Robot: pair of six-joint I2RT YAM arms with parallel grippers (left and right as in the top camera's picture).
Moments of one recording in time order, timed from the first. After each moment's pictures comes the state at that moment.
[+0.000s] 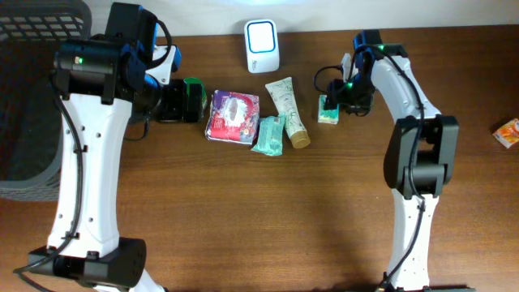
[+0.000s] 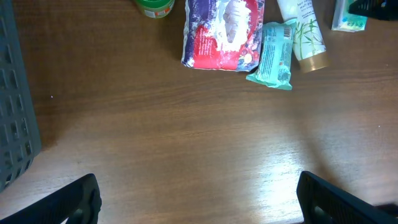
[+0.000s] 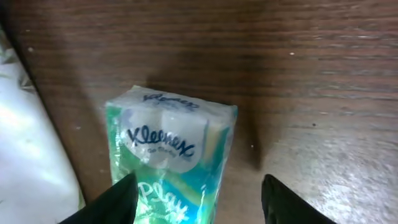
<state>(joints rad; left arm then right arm) -0.17 1.81 2.23 -1.69 0.10 -0.12 0.02 2.43 2.07 -1.10 -0.27 0.08</state>
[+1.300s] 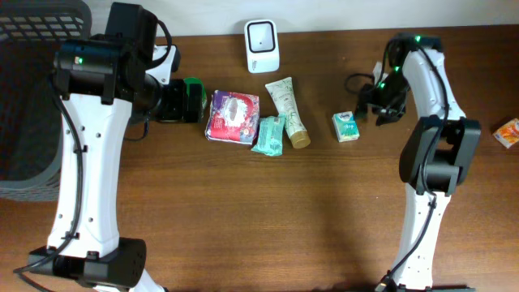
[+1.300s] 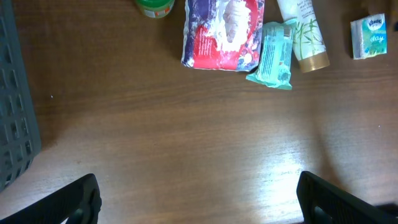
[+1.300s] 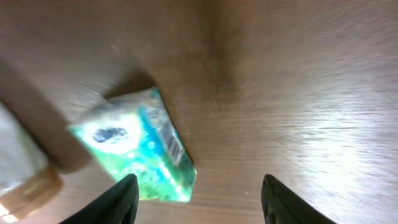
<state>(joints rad) -0.17 1.81 2.23 -1.69 0.10 -0.12 -0.11 2.47 2.27 -1.47 -0.23 0.06</state>
